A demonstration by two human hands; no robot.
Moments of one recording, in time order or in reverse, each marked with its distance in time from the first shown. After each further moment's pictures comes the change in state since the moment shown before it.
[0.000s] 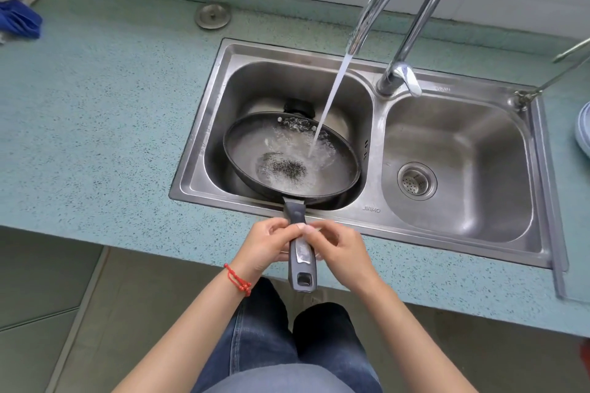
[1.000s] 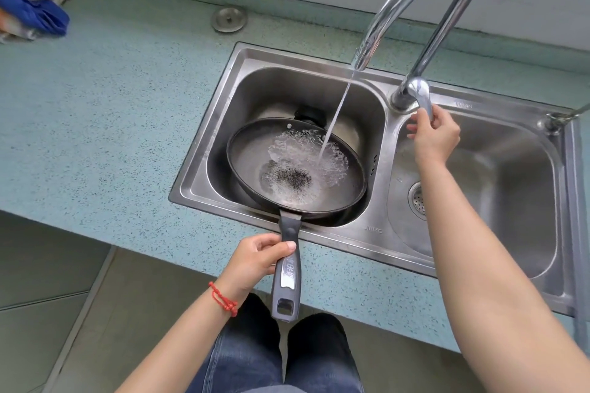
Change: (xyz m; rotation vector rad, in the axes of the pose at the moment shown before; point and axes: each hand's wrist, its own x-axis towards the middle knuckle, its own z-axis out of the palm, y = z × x) left_hand -0.003 0.003 0.005 -0.020 0.124 -0.012; right_hand 0.199 -0.027 -0.156 0.115 0.775 -0.219
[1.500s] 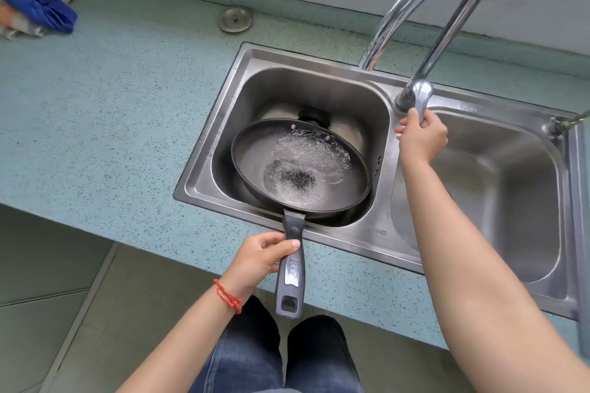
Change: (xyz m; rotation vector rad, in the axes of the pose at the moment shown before) left_hand -0.001 0.001 -0.001 -0.003 -0.010 0.005; right_hand -0.005 0.006 0.030 0.015 0.043 0.083
